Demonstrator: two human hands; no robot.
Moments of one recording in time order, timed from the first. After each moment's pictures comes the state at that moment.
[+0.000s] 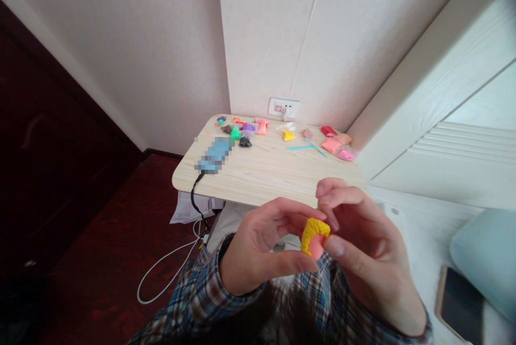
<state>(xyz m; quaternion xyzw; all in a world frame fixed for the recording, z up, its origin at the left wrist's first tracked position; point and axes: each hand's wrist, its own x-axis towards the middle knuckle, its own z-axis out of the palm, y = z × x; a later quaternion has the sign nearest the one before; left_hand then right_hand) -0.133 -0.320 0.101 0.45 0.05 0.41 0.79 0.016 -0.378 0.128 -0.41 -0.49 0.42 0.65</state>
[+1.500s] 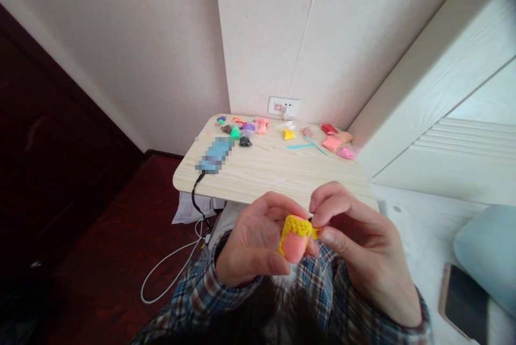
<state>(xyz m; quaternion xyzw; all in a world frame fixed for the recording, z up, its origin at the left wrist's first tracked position) -0.128 -0.313 0.095 0.42 -0.08 0.43 0.80 0.020 -0.371 0.131 -0.43 -0.54 0.36 0.62</state>
